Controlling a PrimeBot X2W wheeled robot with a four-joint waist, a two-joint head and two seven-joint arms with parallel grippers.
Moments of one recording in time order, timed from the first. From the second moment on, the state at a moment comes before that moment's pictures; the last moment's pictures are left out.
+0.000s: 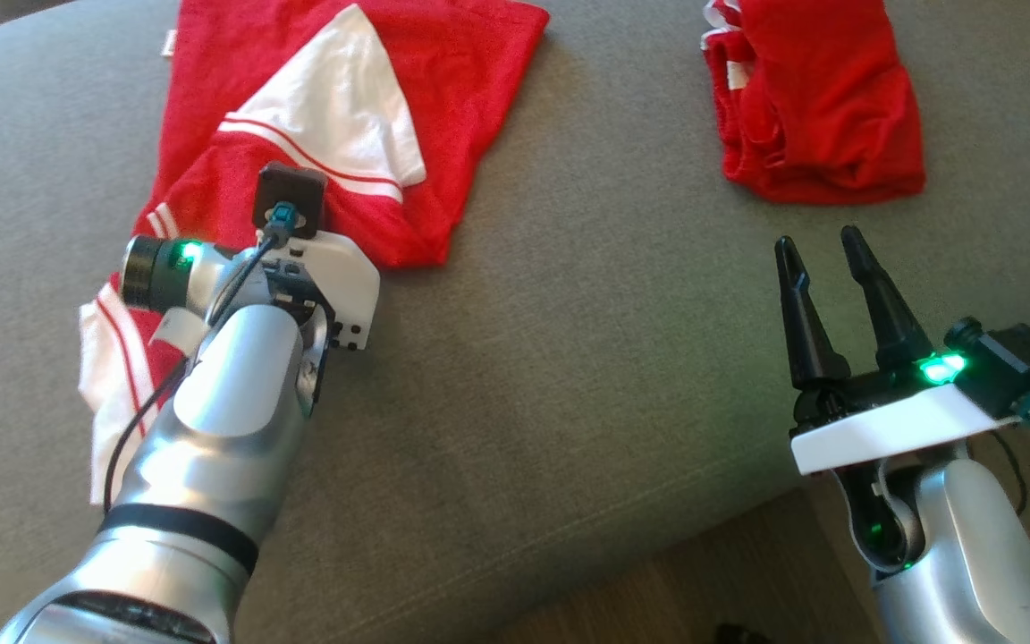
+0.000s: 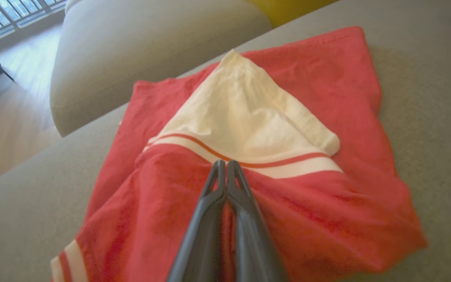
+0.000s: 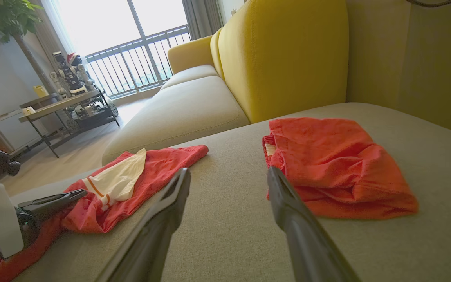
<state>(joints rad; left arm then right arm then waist) -0.79 0.04 -0.42 0.98 -0.06 0.14 -0.12 -0.22 -0.05 0.04 0.16 0.34 0.13 -0.24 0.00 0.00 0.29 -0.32</state>
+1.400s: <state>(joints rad) -0.22 0.30 -0.56 0.36 -0.16 0.11 -0.21 -0.15 -0.05 0.04 0.25 0.34 0.13 -0.20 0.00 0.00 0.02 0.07</state>
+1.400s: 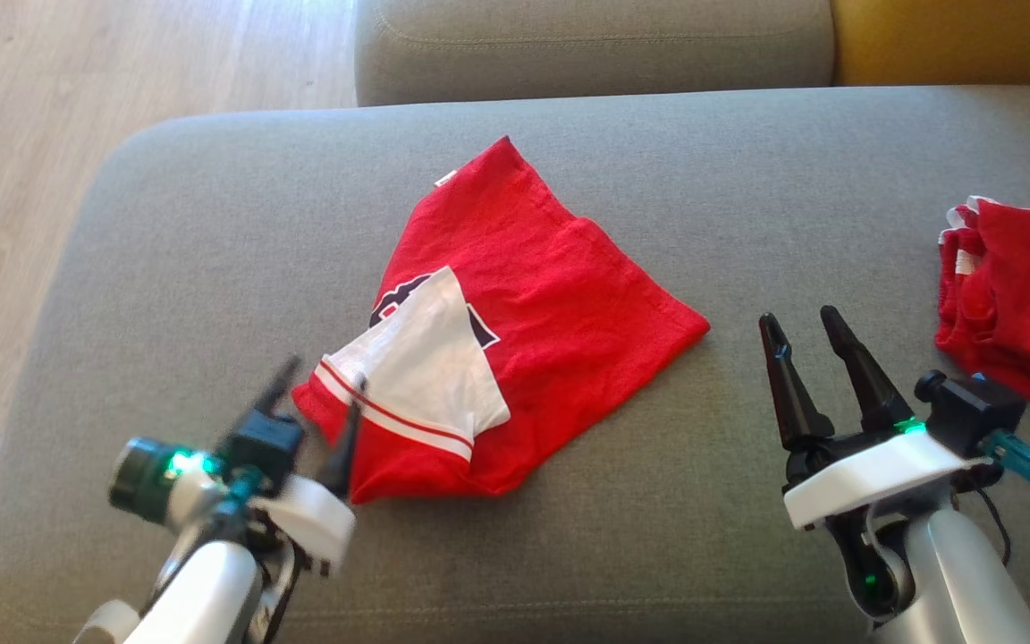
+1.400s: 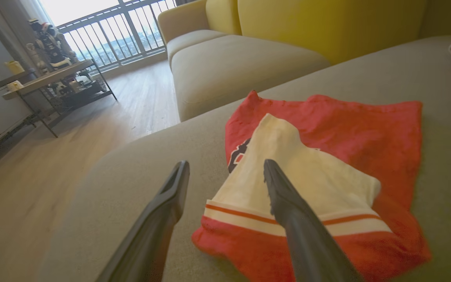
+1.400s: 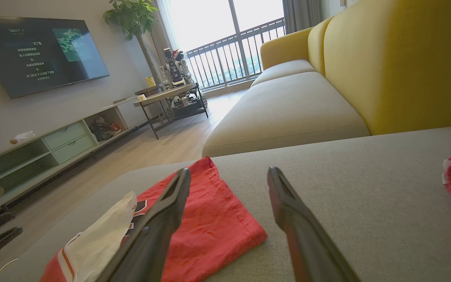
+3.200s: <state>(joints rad) -0.63 0.18 -0.59 0.76 -0.16 0.13 -0.12 -0.18 -0.05 0.08 0.26 0.36 0.13 -0.21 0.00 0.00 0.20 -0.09</state>
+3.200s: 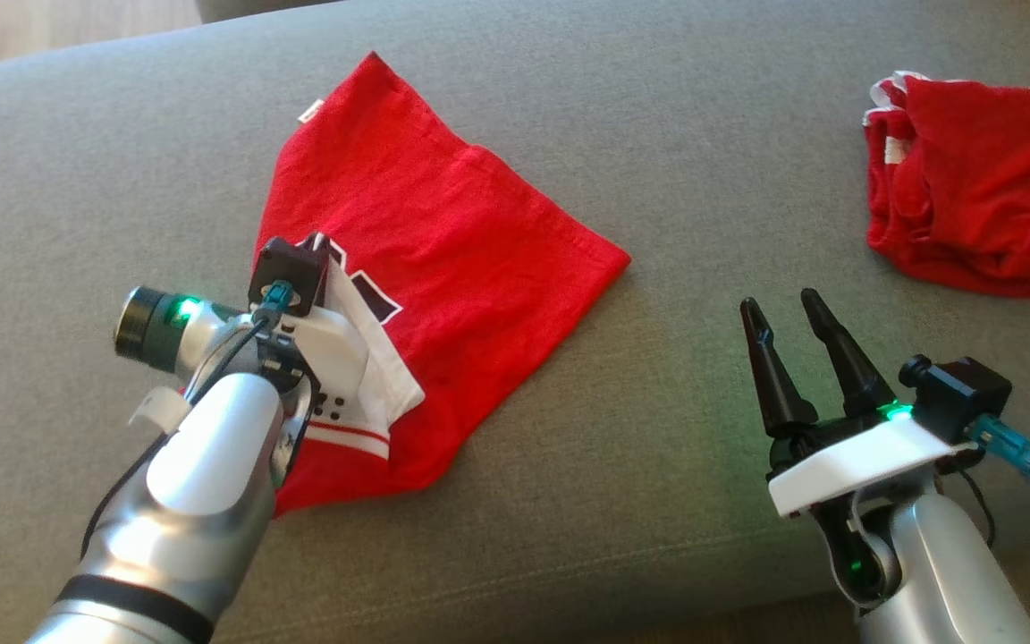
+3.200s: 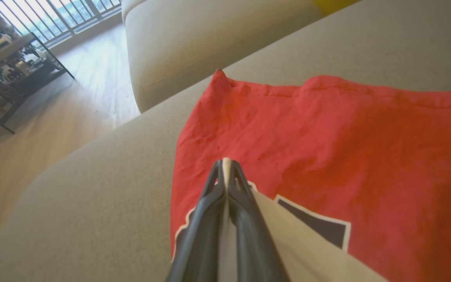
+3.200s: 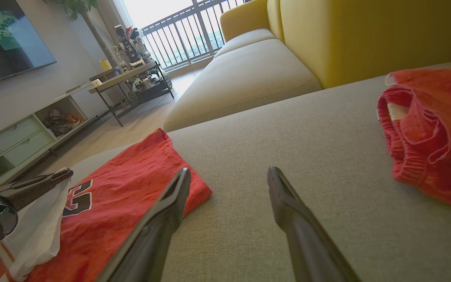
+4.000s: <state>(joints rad) -0.25 0.26 -0.58 0.12 -0.21 0.25 -0.21 -0.45 -0.05 -0.09 0.76 0.52 0.13 -0.08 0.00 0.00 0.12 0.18</state>
